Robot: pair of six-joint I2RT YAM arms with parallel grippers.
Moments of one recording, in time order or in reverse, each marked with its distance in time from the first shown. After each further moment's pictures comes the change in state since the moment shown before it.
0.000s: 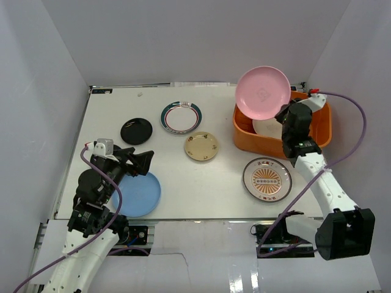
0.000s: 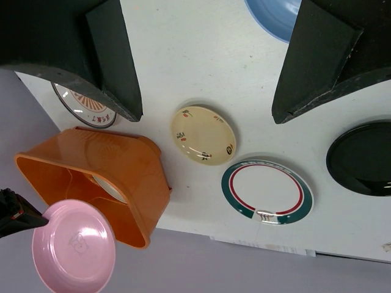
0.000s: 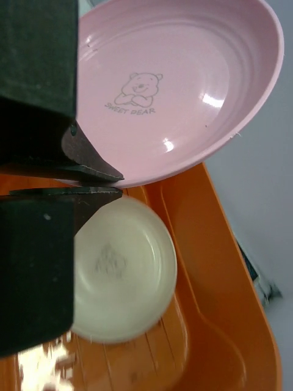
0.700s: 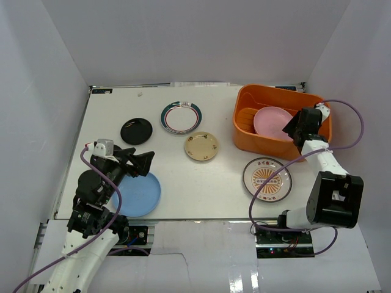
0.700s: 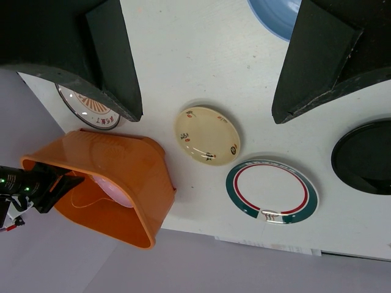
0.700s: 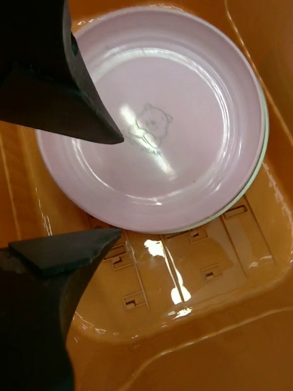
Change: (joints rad) left arm -0.013 -0.010 0.000 0.000 0.006 -0.003; right arm -0.357 0.264 0.000 -0.217 -0.230 -0.097
